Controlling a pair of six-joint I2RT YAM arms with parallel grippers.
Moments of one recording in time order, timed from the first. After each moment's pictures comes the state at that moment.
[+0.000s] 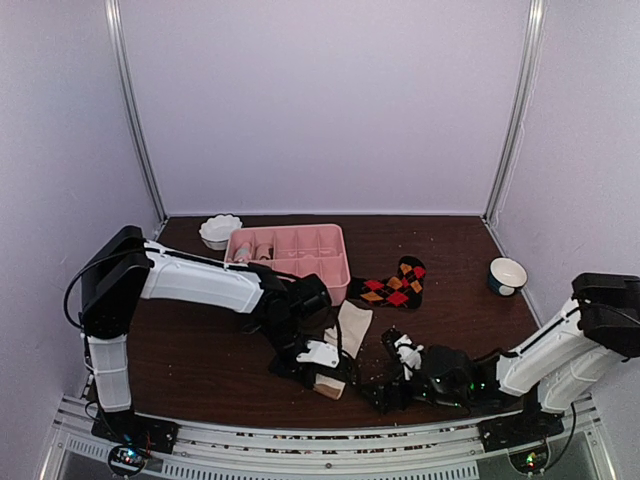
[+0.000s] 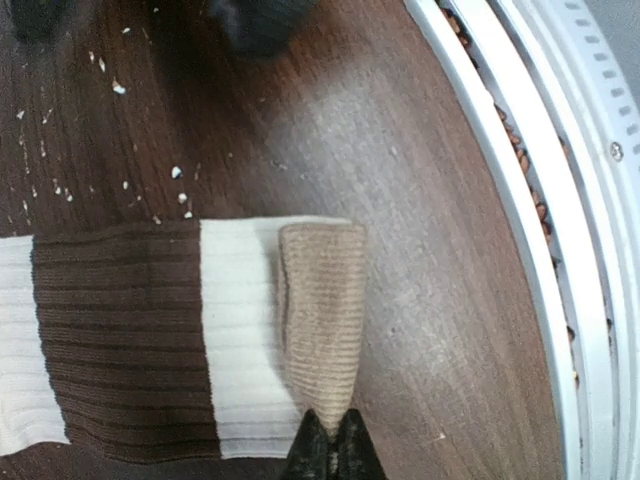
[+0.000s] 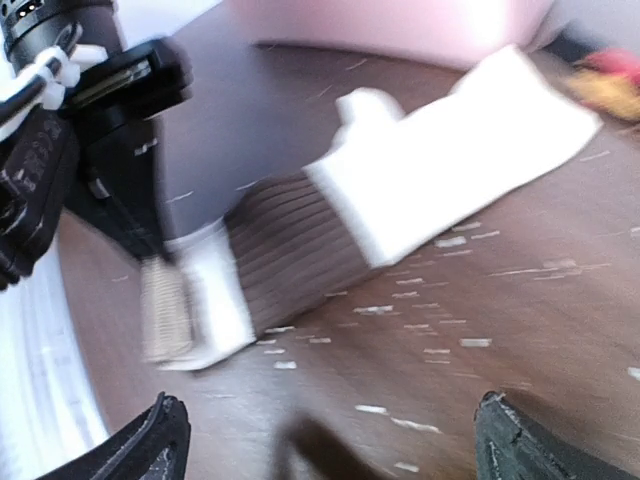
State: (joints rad) left arm -1.03 1.98 1.31 -0.75 0.43 0.90; right arm 1.22 1.52 0.24 0.75 0.19 0.52
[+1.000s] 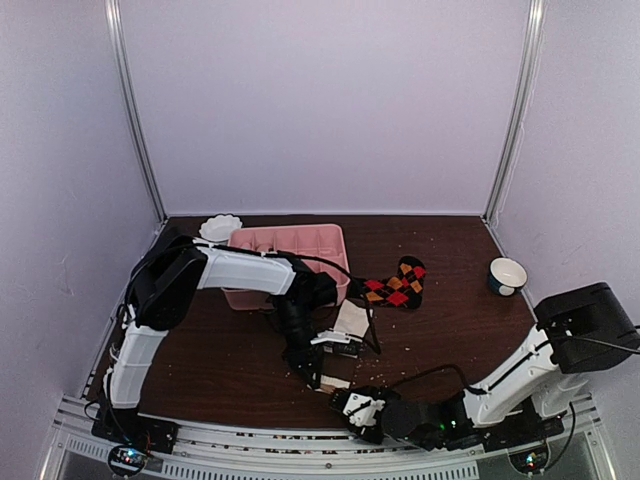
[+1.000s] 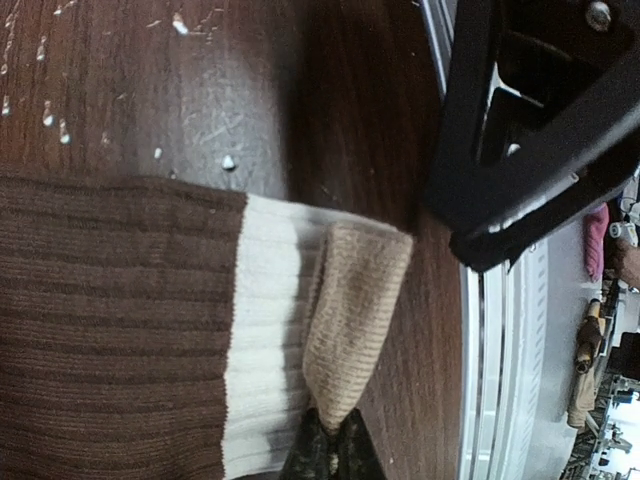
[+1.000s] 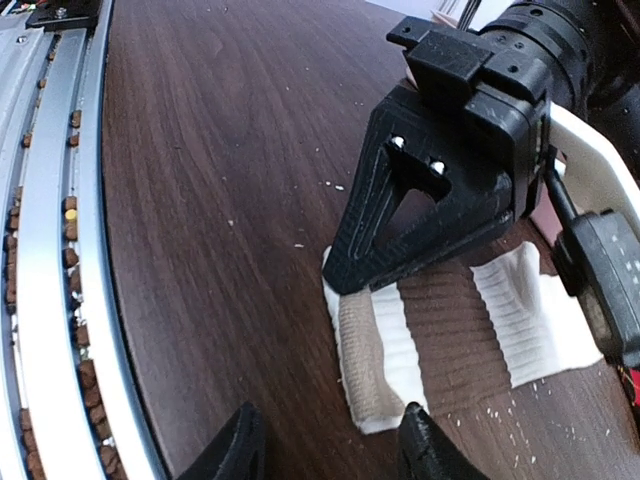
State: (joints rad) left arm -0.93 2.30 1.67 -1.14 0.72 0.77; right arm 1.58 1.73 0.44 0.72 0.60 -0.04
